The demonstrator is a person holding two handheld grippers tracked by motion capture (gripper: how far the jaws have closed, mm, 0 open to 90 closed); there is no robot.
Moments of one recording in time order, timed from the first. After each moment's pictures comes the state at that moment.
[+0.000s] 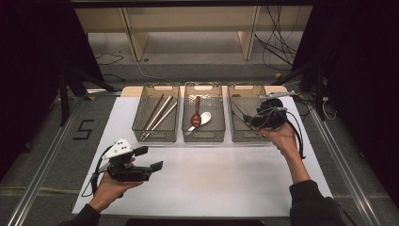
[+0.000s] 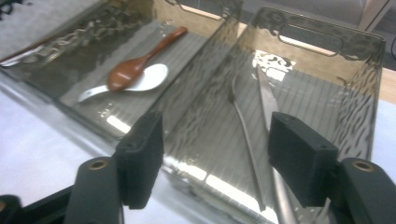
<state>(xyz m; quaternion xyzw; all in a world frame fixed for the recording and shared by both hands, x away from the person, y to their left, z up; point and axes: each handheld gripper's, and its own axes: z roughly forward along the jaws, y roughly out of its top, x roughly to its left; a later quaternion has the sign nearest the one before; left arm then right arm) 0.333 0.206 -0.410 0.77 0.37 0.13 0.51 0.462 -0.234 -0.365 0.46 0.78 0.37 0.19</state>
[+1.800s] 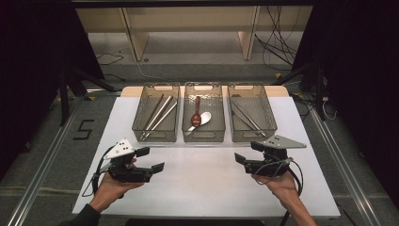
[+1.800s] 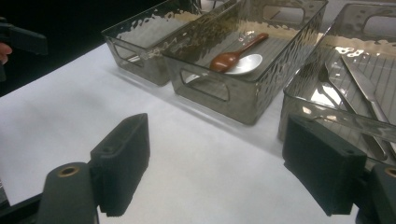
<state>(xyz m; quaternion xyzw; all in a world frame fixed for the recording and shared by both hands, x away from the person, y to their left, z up) 0.333 0.204 -0.410 0.77 0.36 0.12 0.51 0.337 -0.221 -0.397 0.40 0.76 0.48 0.16</state>
